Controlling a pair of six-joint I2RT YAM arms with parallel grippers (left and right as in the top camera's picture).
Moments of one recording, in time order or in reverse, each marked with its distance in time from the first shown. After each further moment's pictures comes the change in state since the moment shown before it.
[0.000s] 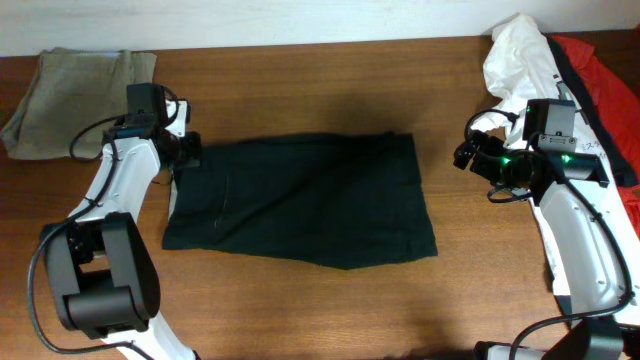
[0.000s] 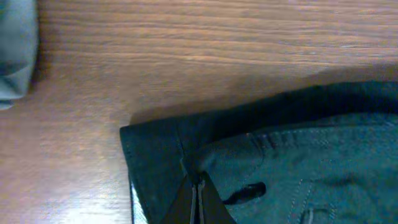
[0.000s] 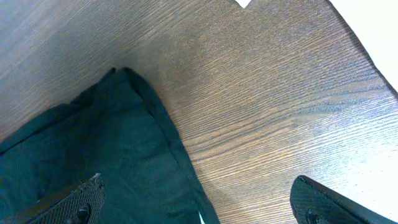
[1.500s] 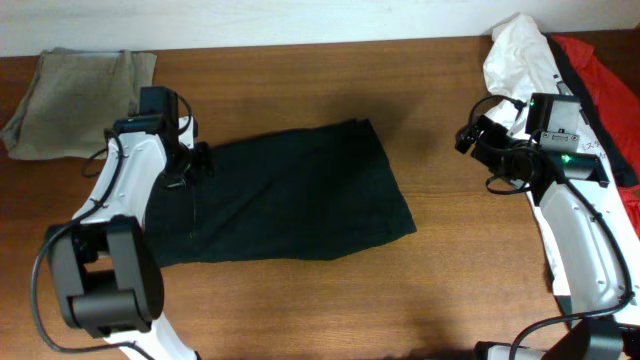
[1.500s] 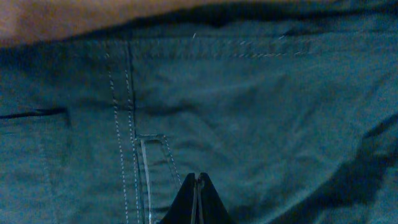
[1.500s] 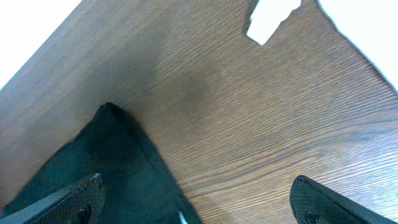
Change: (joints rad) left arm -0.042 0.001 0.047 -0.280 0.066 -0.199; right arm 0.000 0.000 0.000 0.122 -0.036 0.099
